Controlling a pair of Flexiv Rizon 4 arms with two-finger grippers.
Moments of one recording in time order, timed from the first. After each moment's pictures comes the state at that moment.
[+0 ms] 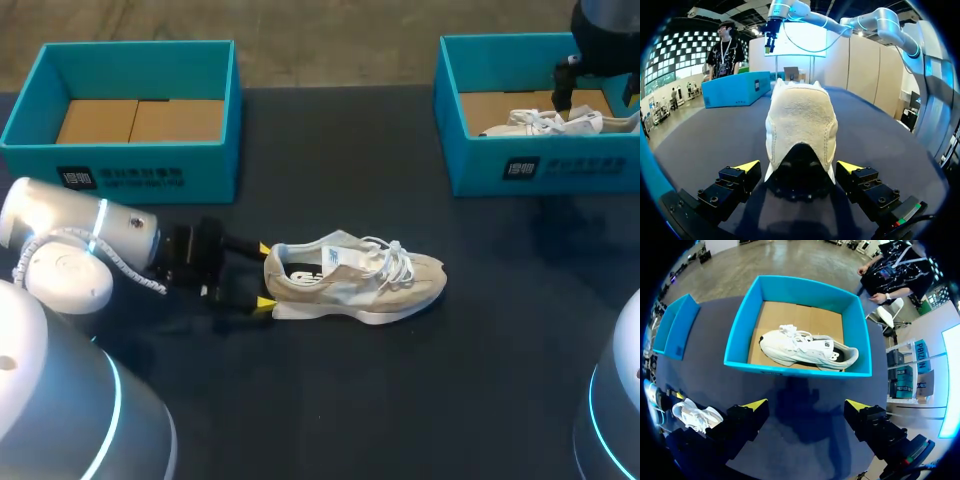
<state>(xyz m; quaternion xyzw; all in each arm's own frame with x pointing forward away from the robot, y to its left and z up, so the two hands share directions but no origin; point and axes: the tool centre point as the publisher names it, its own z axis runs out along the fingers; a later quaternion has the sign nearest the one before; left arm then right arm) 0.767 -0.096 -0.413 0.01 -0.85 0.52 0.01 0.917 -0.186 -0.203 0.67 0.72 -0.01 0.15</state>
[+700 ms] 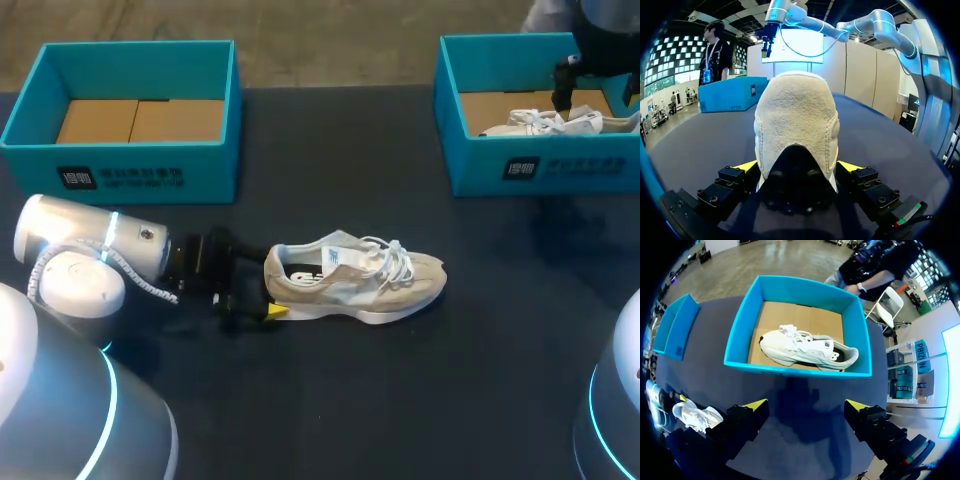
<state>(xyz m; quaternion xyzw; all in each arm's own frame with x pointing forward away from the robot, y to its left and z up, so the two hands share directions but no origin) 0.761 -0.116 -0.423 0.01 -0.84 0.55 0.02 0.917 -0.186 -0.203 0.67 0.72 -0.01 0.15</state>
